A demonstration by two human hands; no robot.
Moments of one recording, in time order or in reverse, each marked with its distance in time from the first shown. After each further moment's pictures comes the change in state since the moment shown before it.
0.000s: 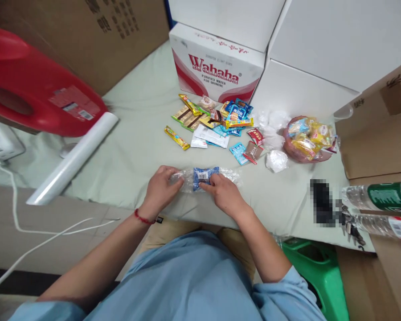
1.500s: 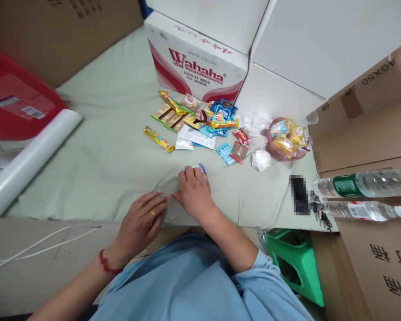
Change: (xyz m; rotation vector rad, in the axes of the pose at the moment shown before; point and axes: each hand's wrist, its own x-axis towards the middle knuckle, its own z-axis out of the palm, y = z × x) left_hand -0.062 -0.061 -0.002 0.090 0.011 0.723; right_hand 0.050 -0.062 0.006 -0.101 0.143 0.236
